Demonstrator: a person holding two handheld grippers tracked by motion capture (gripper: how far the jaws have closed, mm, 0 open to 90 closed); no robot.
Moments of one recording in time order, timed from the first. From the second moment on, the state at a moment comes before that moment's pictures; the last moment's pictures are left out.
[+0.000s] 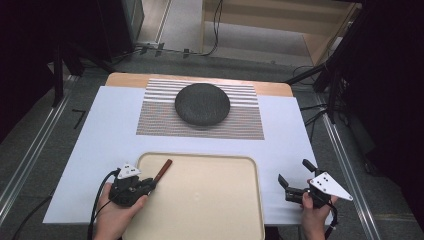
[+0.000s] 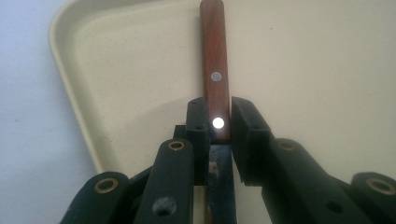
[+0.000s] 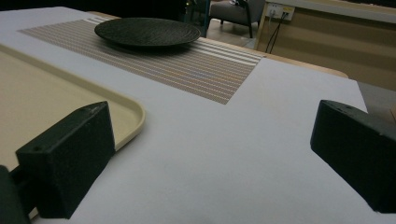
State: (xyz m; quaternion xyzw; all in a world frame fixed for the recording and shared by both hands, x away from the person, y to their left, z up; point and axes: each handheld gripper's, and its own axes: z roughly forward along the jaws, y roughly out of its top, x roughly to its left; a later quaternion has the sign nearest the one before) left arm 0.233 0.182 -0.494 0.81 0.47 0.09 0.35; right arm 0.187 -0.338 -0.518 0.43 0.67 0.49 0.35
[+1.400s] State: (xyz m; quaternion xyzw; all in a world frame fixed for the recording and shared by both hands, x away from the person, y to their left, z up) left arm 0.256 0.189 -0.490 0.85 0.40 0.10 0.32; right arm 0.188 -0.337 -0.518 0.43 0.68 0.48 0.35
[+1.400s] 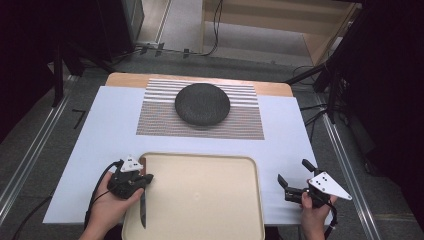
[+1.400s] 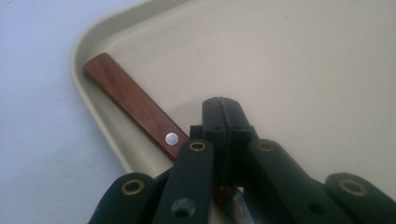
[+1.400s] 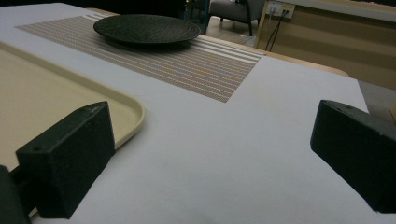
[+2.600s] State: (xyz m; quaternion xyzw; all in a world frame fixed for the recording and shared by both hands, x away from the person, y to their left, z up) left arm 0.244 0.218 -0.466 0.78 0.35 0.16 0.49; right arm 0.188 -0.337 -0.518 0.43 0.68 0.48 0.35
